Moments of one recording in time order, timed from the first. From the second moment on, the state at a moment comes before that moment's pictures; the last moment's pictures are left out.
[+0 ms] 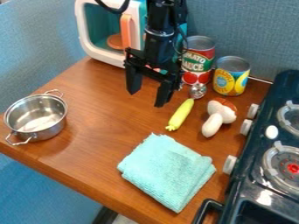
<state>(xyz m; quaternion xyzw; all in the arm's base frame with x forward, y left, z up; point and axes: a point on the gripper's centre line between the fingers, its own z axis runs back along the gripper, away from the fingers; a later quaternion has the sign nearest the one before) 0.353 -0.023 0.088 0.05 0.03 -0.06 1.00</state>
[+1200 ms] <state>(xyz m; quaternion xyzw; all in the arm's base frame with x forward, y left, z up) 0.388 -0.047 0.040 0.00 0.02 0.03 1.00</state>
